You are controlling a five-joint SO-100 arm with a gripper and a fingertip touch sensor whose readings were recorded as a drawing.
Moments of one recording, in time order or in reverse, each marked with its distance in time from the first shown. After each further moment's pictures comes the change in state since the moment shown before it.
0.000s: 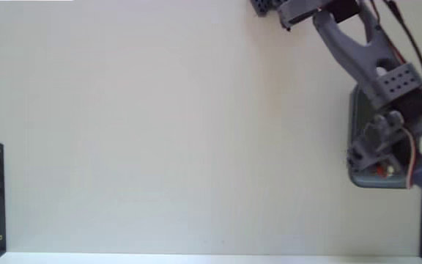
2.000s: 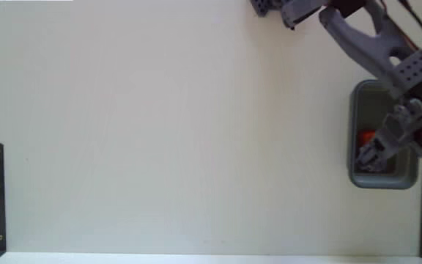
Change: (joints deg) arm -5.9 0.8 0.0 0.0 0.0
